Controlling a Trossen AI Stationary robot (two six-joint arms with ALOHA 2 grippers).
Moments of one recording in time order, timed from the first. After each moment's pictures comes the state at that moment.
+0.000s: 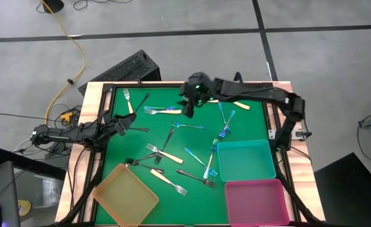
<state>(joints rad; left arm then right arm) -0.08 0.01 0.02 0.06 -0.69 -0.77 -0.30 1.80 1.55 -0.35 -0.03 -0.10</state>
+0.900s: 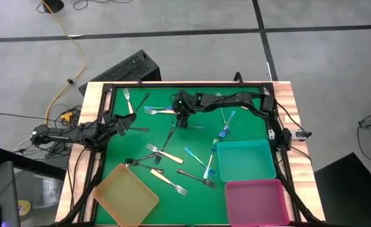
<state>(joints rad) -0.08 0.01 0.02 0.06 -0.68 -0.77 -0.32 2.15 1.55 -0.27 0.00 -0.18</state>
